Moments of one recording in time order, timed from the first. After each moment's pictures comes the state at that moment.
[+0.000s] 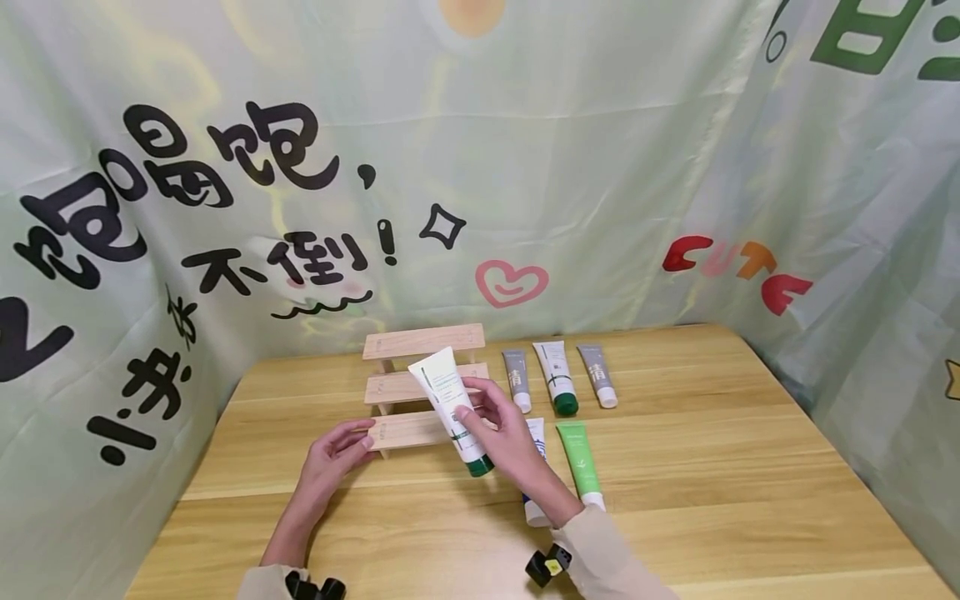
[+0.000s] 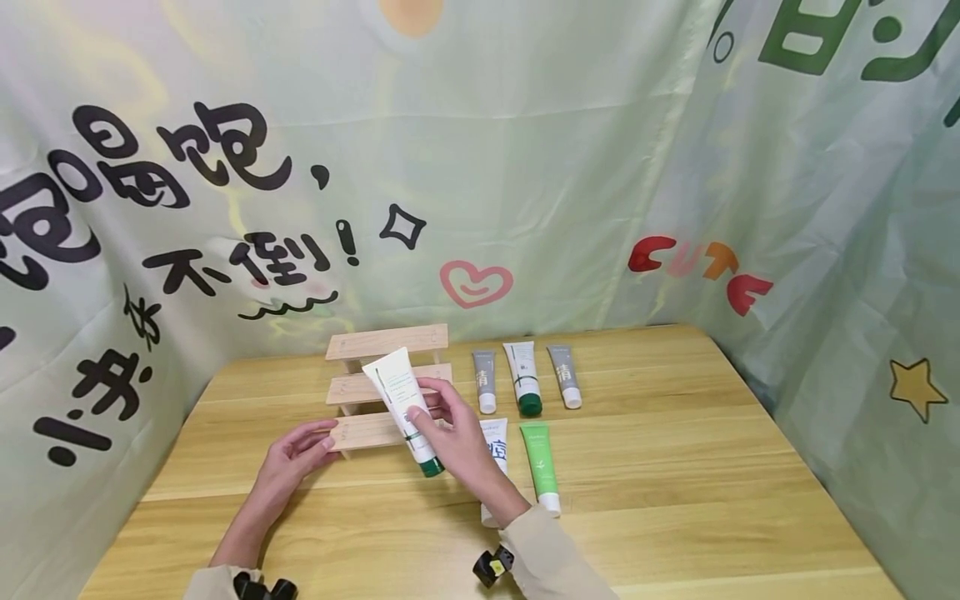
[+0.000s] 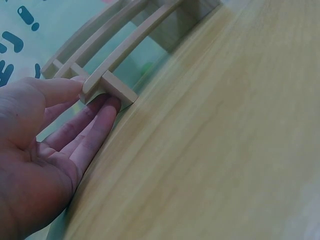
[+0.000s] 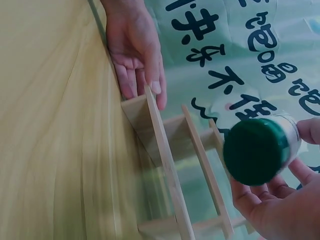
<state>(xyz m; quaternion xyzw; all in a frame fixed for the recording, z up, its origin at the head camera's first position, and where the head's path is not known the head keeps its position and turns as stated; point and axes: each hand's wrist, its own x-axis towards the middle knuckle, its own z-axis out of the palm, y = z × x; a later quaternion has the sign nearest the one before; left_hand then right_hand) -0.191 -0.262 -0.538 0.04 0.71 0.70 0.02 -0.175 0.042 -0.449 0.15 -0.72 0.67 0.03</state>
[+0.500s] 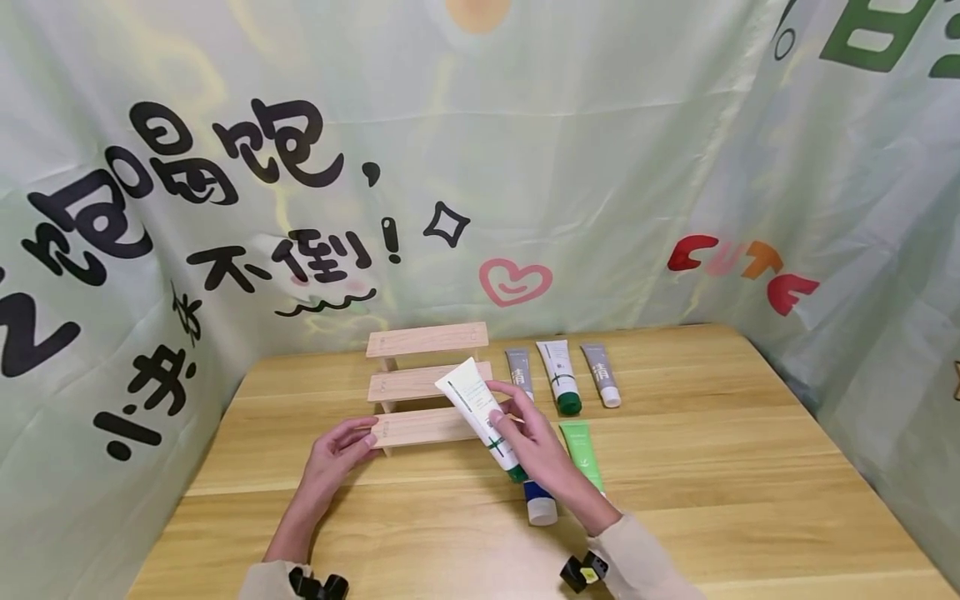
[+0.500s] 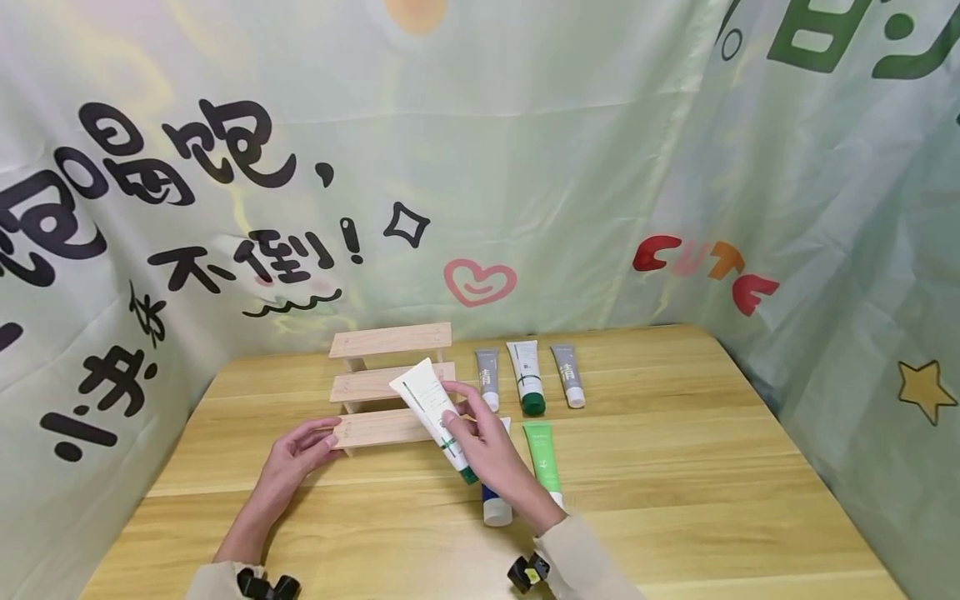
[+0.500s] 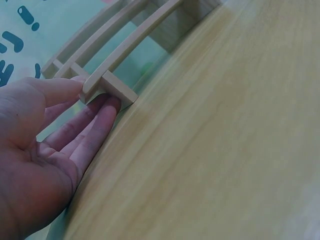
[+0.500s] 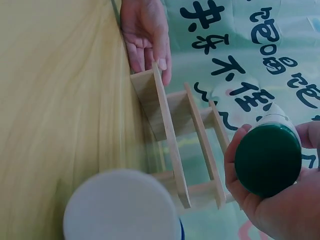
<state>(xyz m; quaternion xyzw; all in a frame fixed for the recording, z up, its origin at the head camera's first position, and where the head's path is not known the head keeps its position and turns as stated) -0.191 -0.263 -0.538 0.06 0.71 0.70 0.02 -0.164 0.078 -0.453 0.14 -0.75 0.65 -0.01</state>
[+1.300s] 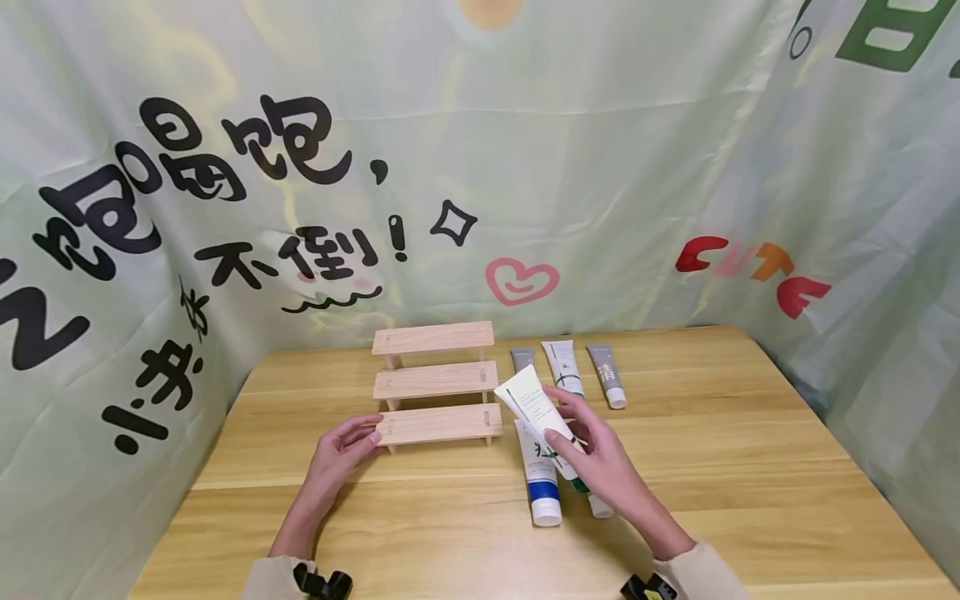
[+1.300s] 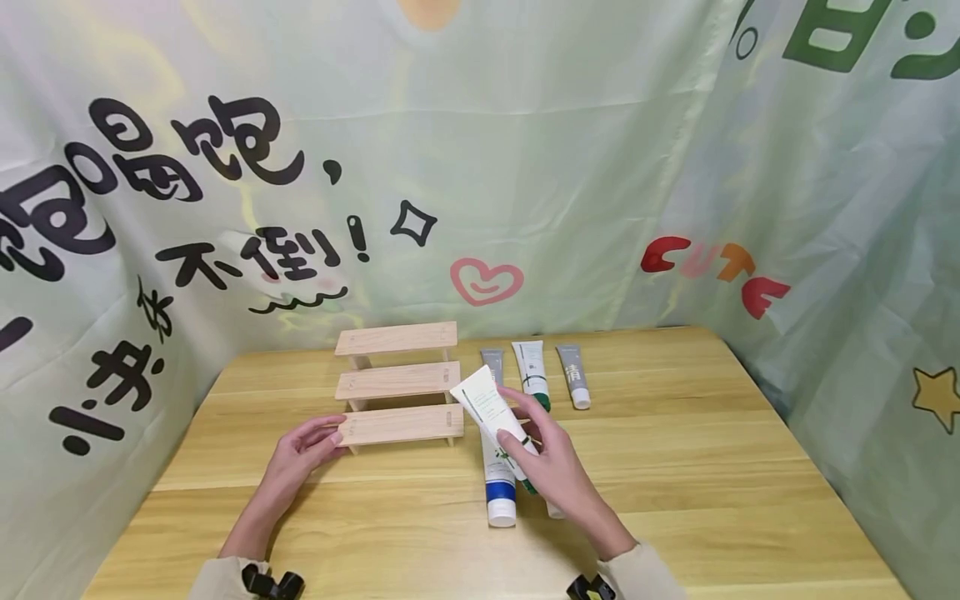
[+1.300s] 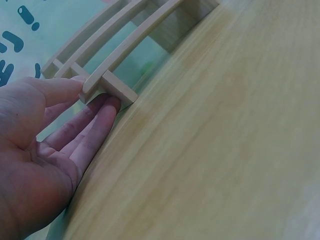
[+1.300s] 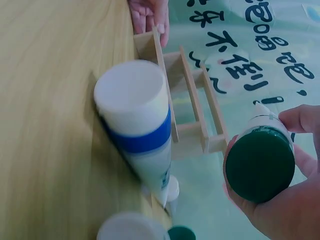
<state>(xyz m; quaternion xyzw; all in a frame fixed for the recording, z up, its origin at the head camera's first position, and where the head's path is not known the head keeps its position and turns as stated) -0.192 -0.263 -0.537 0.06 0.72 0.70 0.01 -0.146 0.143 -0.456 0.16 -0.78 0.60 0.05</state>
